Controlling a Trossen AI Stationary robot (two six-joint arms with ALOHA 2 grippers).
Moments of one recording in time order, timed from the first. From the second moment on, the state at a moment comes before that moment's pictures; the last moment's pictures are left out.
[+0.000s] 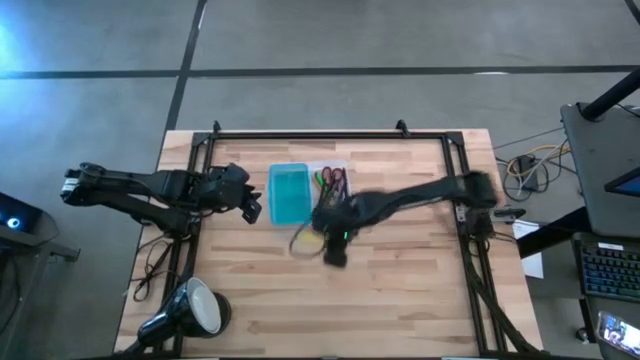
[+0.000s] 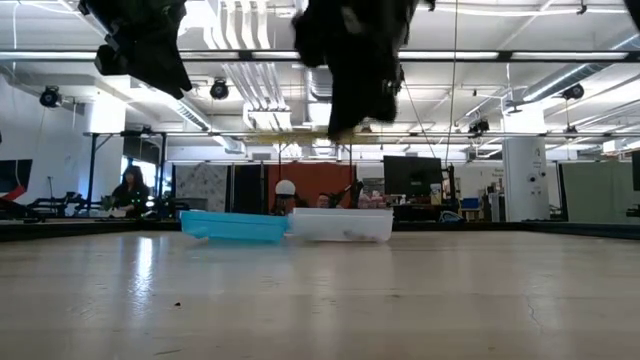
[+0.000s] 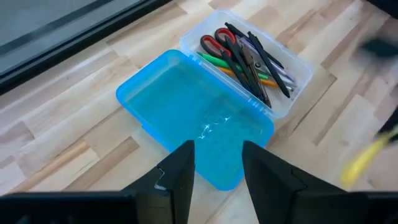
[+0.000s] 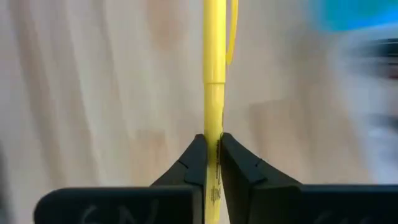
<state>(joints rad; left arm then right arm) -0.08 0.94 0.93 -0.87 -0.50 -0.76 0.09 1.99 1.60 -0.81 -0.12 0.37</state>
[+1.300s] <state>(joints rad) 0.00 0.89 0.35 -0.49 -0.36 -1.14 -0.17 1.69 1.24 -0.75 0.26 0.71</state>
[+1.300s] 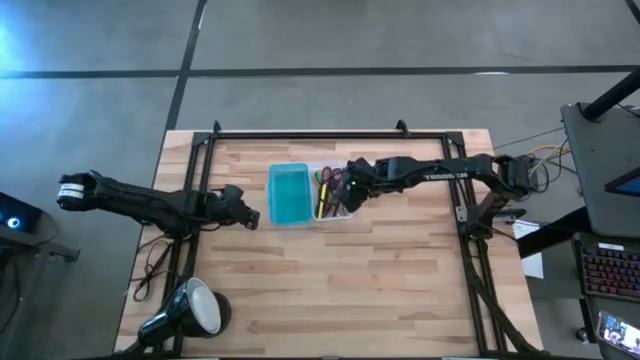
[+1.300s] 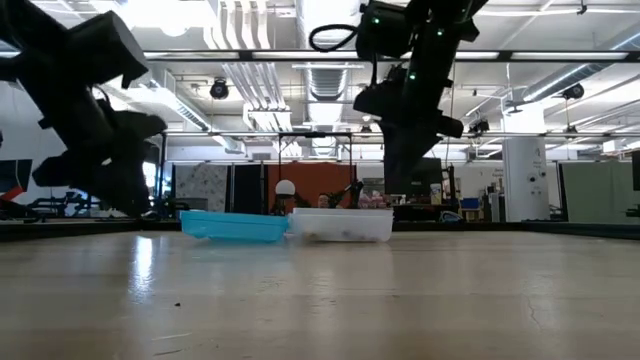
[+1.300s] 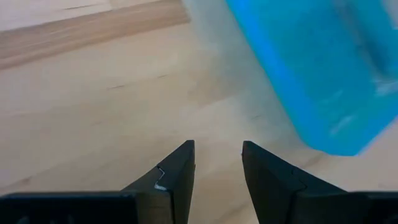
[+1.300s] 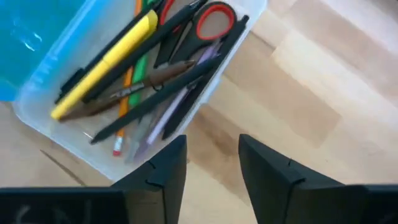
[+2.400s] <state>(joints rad) 0.27 0.98 0.22 -0.18 -0.21 -1.76 -0.40 1.51 0.83 -0.28 -0.03 0.41</state>
